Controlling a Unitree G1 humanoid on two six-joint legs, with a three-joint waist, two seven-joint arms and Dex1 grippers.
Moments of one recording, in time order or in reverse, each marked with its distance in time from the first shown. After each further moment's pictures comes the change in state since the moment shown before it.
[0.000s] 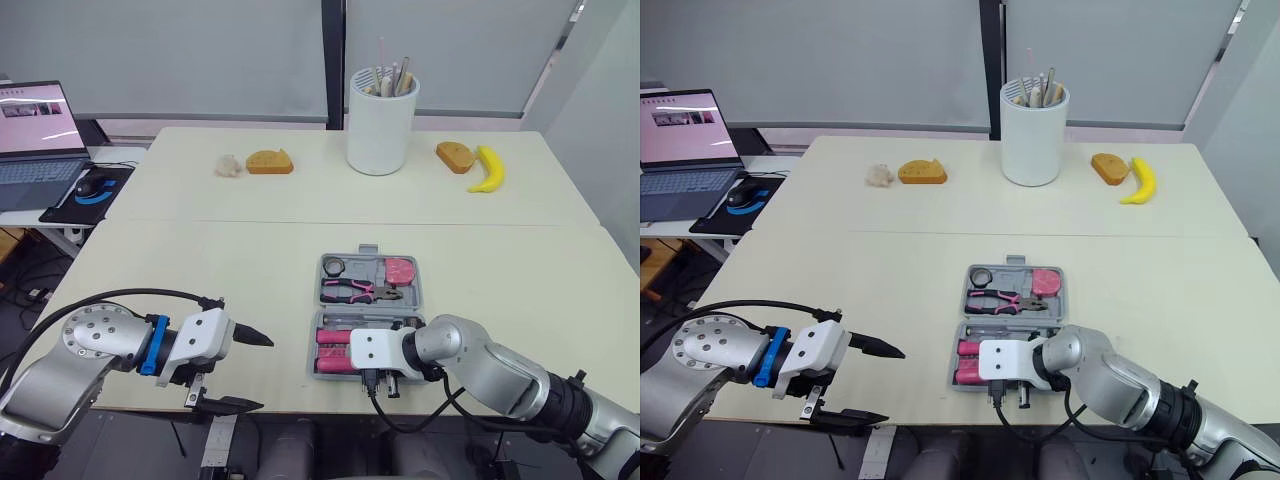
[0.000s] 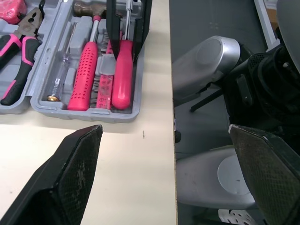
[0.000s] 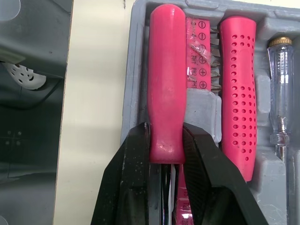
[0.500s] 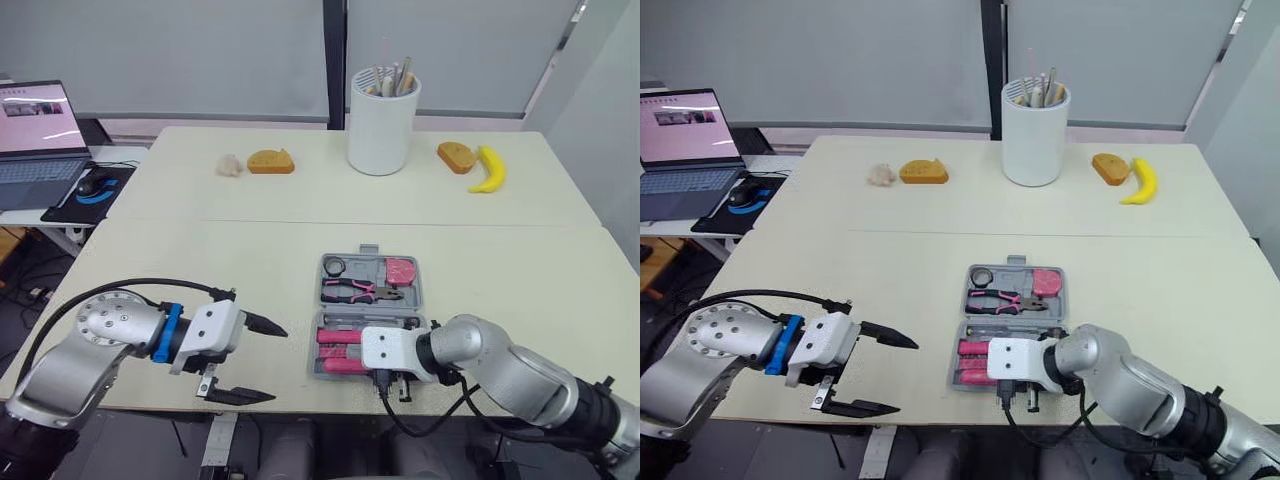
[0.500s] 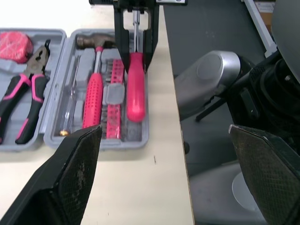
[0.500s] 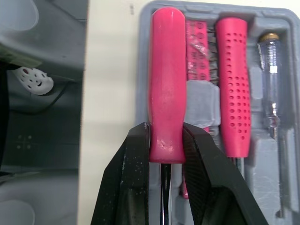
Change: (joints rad) left arm -0.068 -0.029 -0.026 0.002 -0.001 -0.016 -0.025; right arm 0.012 -0.043 -0.058 -0.114 0.063 0.102 -0.001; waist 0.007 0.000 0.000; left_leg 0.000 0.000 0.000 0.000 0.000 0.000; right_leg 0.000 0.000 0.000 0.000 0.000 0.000
